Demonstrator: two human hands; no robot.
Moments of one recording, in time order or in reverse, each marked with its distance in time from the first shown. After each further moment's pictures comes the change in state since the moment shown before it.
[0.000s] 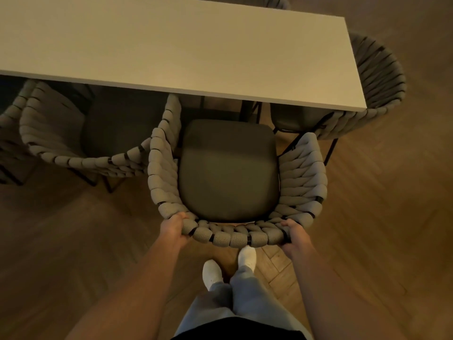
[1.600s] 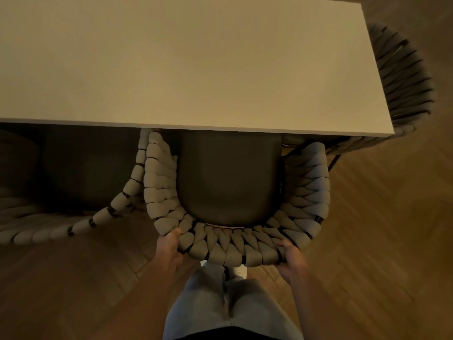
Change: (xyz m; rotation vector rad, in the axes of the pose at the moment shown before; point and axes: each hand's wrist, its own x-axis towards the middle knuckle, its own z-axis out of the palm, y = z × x) left_hand 0.132 0.101 0.127 0.074 0.031 -0.067; right_hand 0.110 -0.063 0.126 0.079 0.054 0.086
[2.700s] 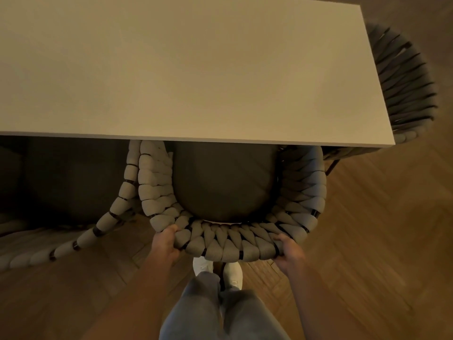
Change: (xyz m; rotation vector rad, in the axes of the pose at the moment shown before) left_hand 0.017 0.031 0.055 -0.025 -0.031 -0.048; right_hand 0.019 -0.050 0.041 -0.057 -0.003 -0.007
